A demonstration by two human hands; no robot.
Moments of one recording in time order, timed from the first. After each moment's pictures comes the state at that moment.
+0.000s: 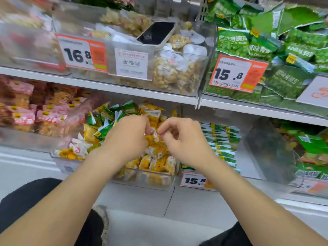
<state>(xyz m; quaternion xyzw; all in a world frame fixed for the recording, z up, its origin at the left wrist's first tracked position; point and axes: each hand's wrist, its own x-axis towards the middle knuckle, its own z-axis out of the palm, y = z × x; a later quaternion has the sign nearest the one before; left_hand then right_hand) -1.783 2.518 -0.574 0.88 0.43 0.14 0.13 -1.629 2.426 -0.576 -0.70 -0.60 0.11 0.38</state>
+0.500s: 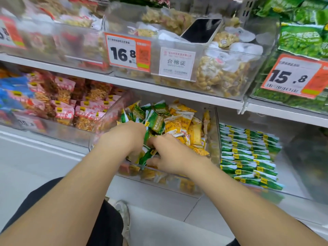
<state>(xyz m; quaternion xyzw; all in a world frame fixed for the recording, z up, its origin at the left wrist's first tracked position) -1.840 2.573 -0.575 0.82 0.53 -0.17 0.09 -1.702 2.512 -0.625 -0.62 -0.77 0.10 0.08</state>
